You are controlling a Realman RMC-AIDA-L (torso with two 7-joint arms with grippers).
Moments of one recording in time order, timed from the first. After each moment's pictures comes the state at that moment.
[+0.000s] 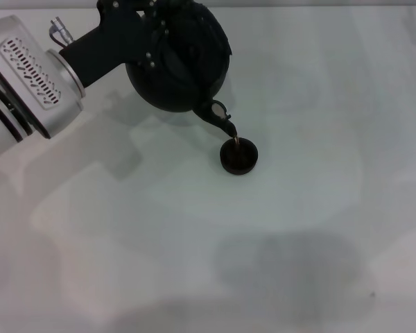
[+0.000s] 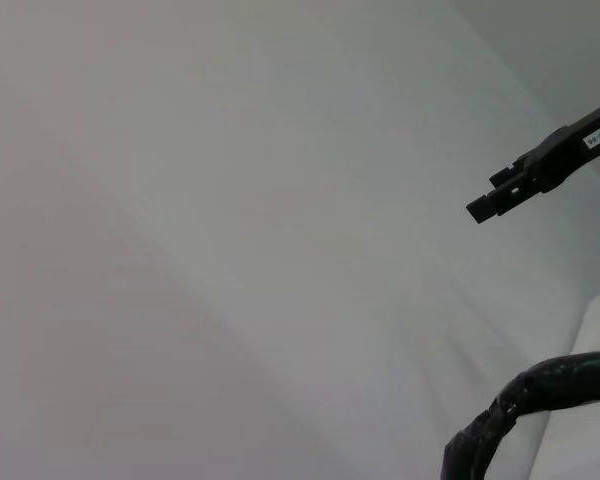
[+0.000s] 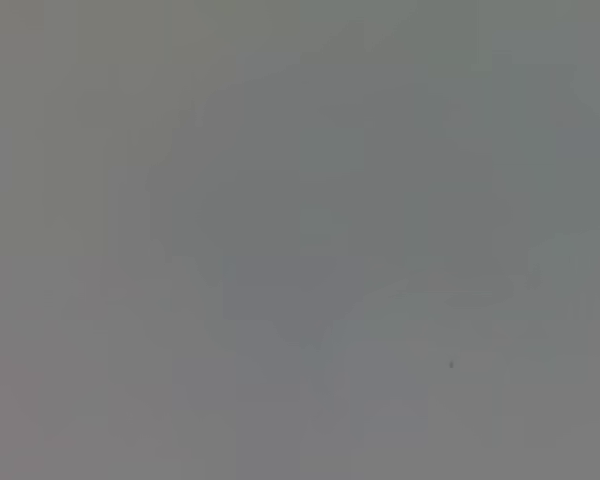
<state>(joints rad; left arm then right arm) -0.71 -2.08 0.63 0.08 1.43 1.28 0.08 0.66 2.03 -0.79 -0.07 -0.42 -0.98 0.25</state>
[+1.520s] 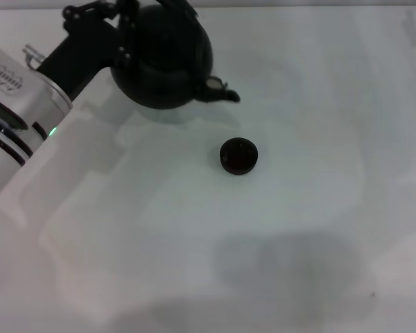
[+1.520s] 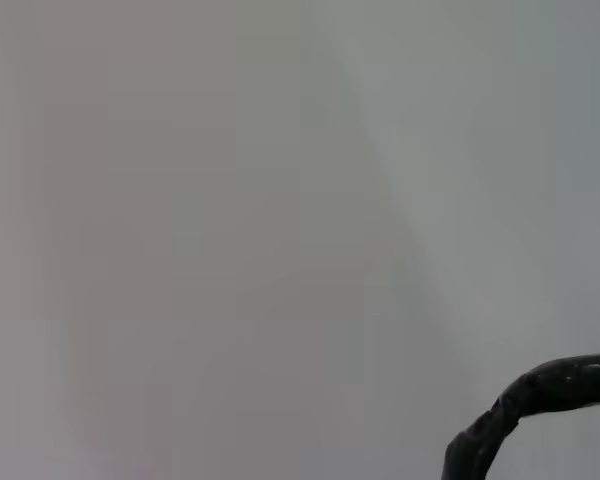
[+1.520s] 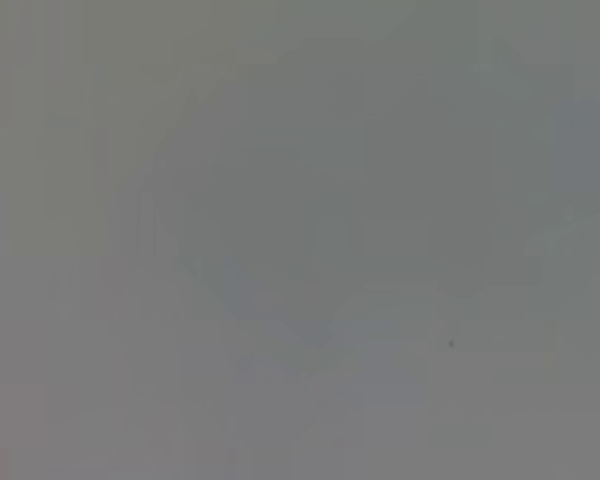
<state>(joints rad) -0.66 -2.09 0.44 -0.08 1.34 1.27 -0.03 0.65 2.03 -0.80 -0.06 -0.42 -0.97 0.25</state>
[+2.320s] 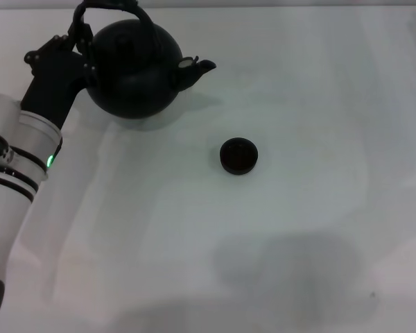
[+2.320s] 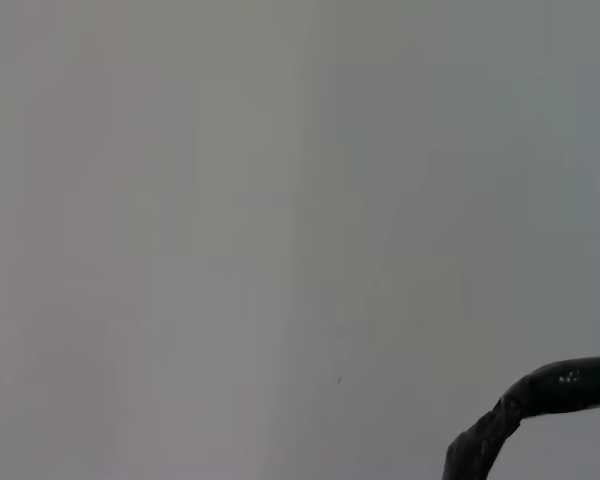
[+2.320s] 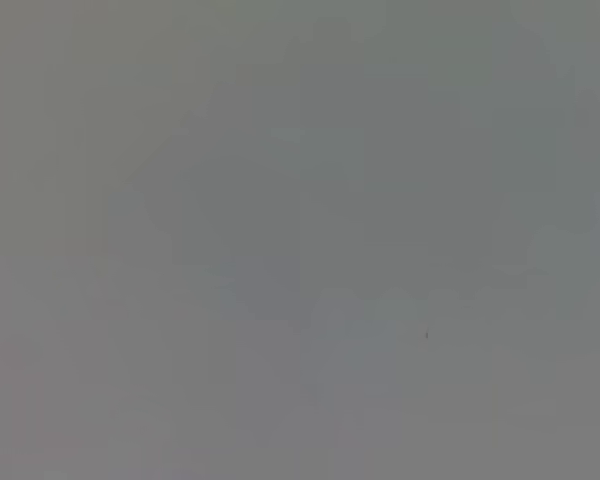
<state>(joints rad) -0.56 -2.10 0.09 -0.30 1.34 1.25 -0.03 0.64 2.02 -0.79 -0.06 -0.41 -0.97 0.25</state>
